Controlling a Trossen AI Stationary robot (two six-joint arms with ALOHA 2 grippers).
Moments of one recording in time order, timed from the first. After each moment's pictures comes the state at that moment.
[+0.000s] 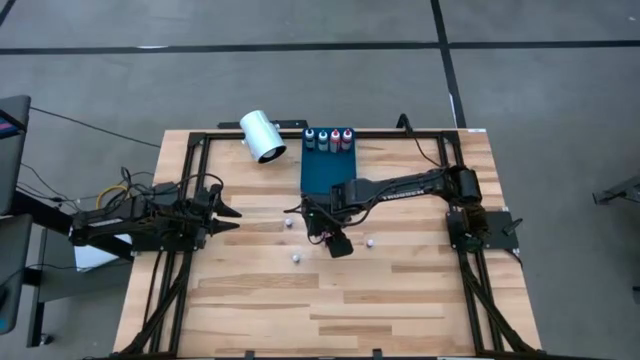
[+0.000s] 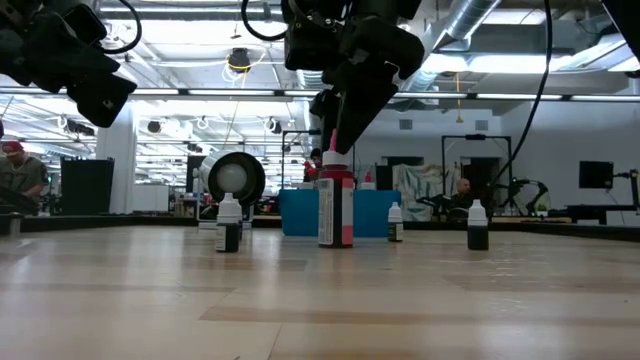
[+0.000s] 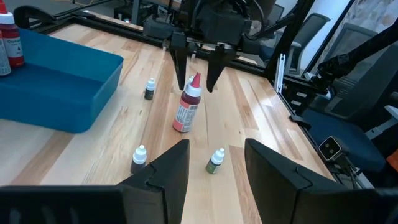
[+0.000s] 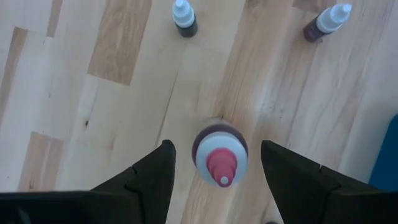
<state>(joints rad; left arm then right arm) 0.11 0.00 0.22 -0.39 0.21 -0.27 0.04 2.03 1.70 -0.93 -0.16 -0.28</state>
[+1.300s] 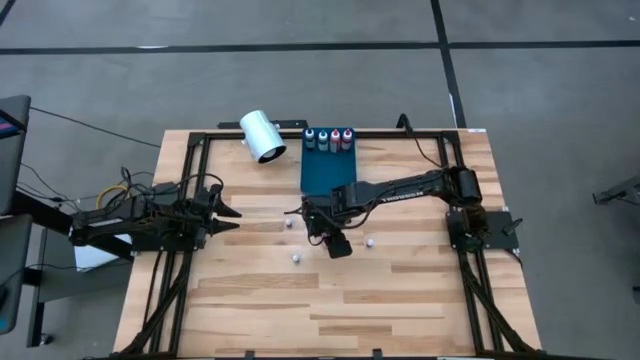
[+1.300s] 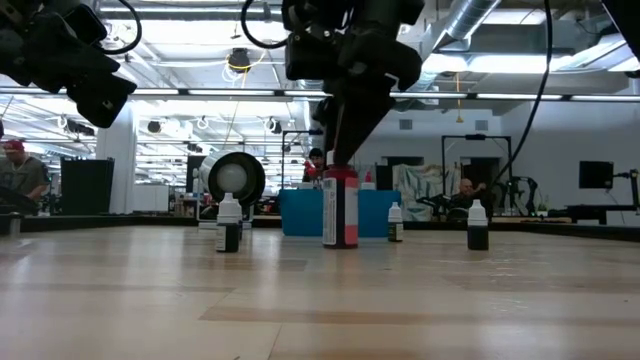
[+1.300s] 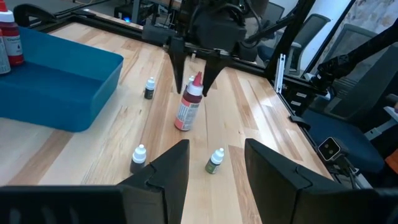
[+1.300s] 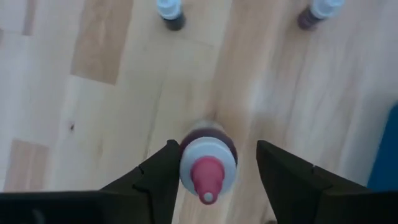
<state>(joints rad) 0.11 0.00 0.22 -0.39 0.21 -0.27 0.04 2.03 1.66 -0.89 -0.12 -0.24</state>
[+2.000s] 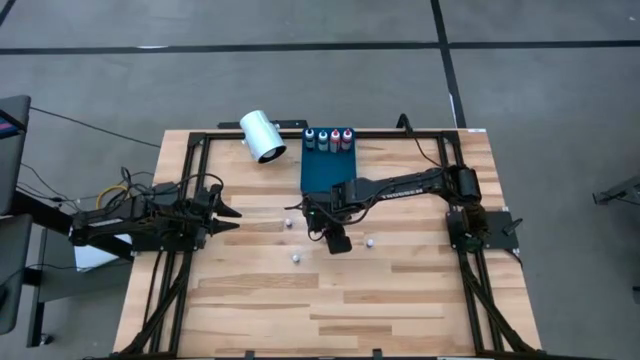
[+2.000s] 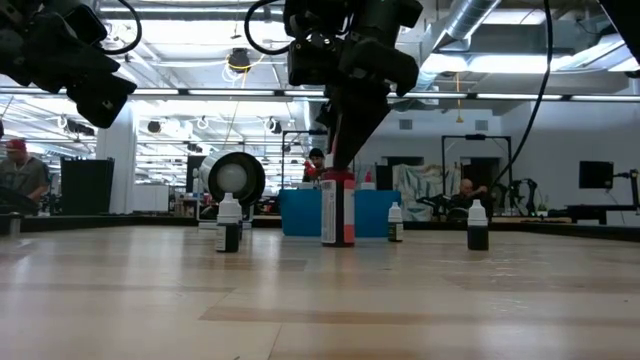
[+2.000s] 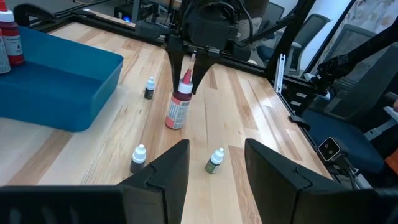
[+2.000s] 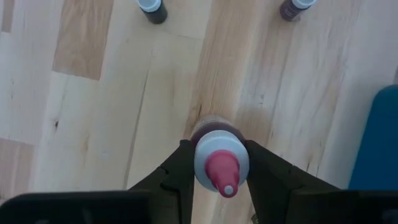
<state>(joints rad) 0.11 0.00 0.22 -0.39 0.21 -0.27 0.02 2.03 1.66 -0.90 -0.10 -0.24</state>
